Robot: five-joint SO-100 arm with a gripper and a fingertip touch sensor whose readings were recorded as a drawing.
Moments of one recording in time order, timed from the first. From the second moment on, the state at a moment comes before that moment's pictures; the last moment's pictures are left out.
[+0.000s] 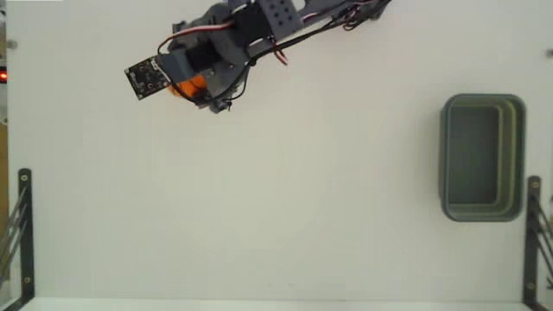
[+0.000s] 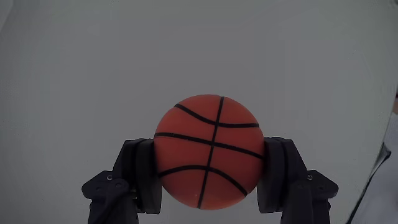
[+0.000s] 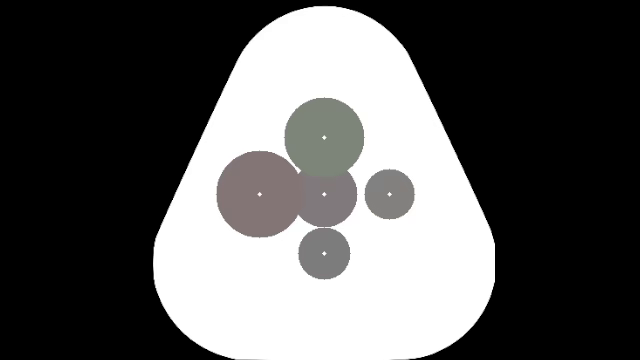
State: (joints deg) arm 61.3 108.5 101.4 65.2 -0.3
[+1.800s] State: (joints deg) arm 60.6 105.4 85.9 76.7 -0.2
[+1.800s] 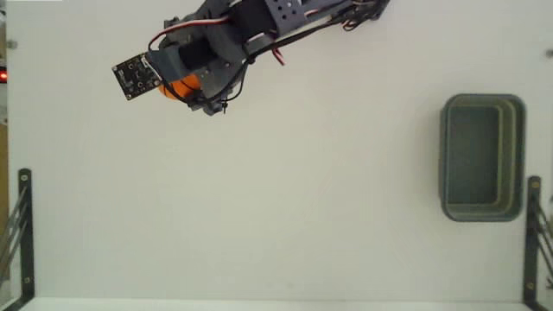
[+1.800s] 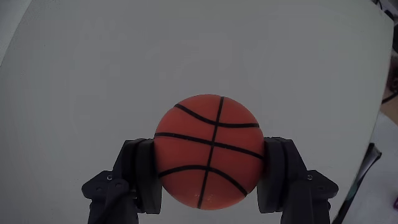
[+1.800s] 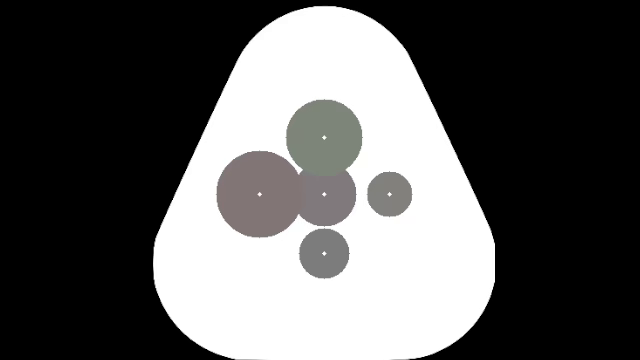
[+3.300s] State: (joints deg) arm 0.4 97.2 75.1 79.8 -0.3
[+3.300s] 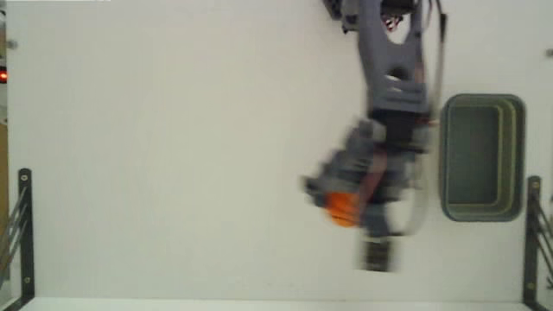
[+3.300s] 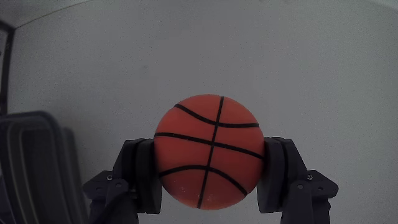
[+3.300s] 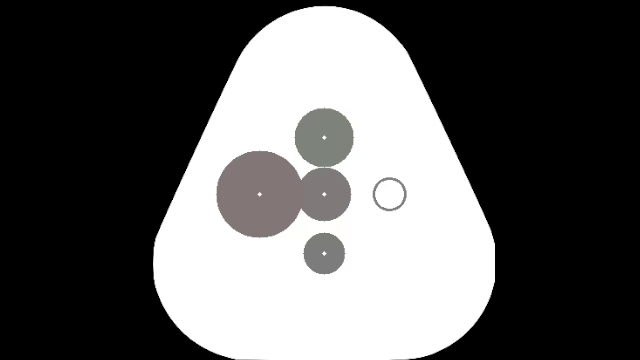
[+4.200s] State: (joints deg) arm -32.7 91.9 68.8 80.9 -0.3
